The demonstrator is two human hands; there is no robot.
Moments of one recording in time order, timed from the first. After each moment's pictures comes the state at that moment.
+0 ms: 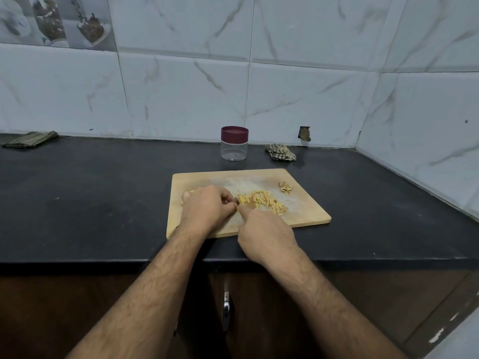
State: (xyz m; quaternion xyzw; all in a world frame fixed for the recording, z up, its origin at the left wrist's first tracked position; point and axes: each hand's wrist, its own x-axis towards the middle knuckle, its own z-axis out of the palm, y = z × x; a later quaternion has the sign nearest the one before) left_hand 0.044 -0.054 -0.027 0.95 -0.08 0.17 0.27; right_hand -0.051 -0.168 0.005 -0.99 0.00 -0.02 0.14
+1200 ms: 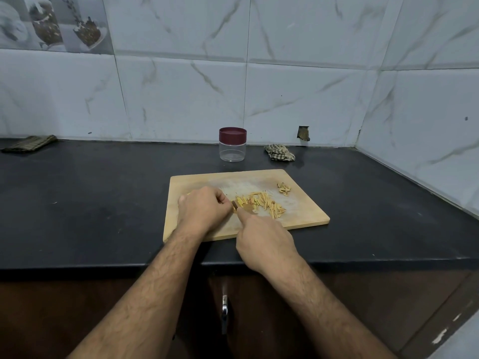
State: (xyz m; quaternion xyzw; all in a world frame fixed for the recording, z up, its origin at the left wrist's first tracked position) left_hand 0.046 -0.056 -0.025 0.95 -0.03 0.16 0.28; right_hand -0.060 -0.171 0.003 -0.99 -0.01 -0.03 0.16
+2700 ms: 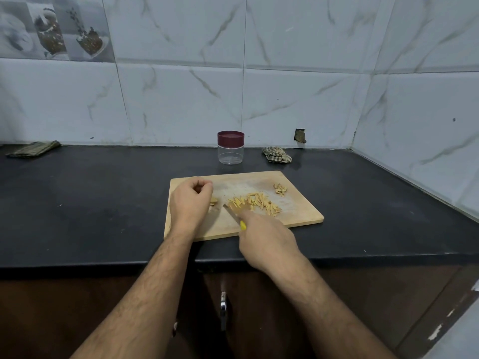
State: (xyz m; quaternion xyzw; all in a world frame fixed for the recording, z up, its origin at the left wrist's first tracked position) left_hand 0.032 -0.046 -0.016 0.81 0.02 0.23 0.53; right_hand -0.076 -0.177 0.012 -0.98 0.00 -0.03 0.18
